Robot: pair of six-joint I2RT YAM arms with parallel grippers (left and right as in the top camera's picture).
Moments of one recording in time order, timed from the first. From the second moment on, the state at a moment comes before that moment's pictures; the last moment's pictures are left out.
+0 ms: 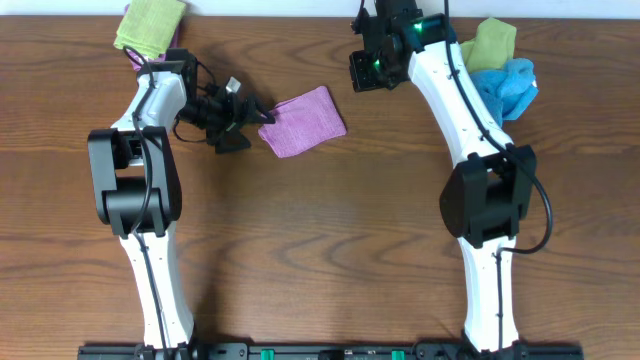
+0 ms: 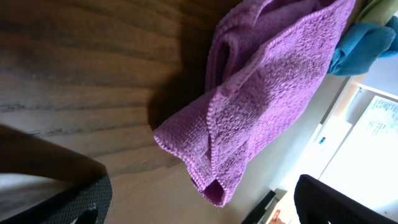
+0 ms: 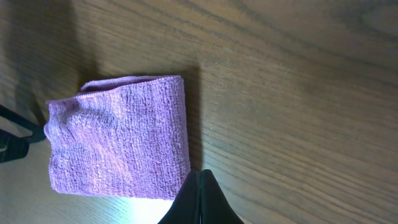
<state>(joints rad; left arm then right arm) 0.04 2.37 1.81 -1.05 0.85 -0.17 0.30 2.37 2.28 -1.06 -0.25 0.08</state>
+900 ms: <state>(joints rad) -0.11 2.38 1.63 -0.40 0.97 -0.73 0.30 2.37 2.28 -1.07 -0.23 0.08</state>
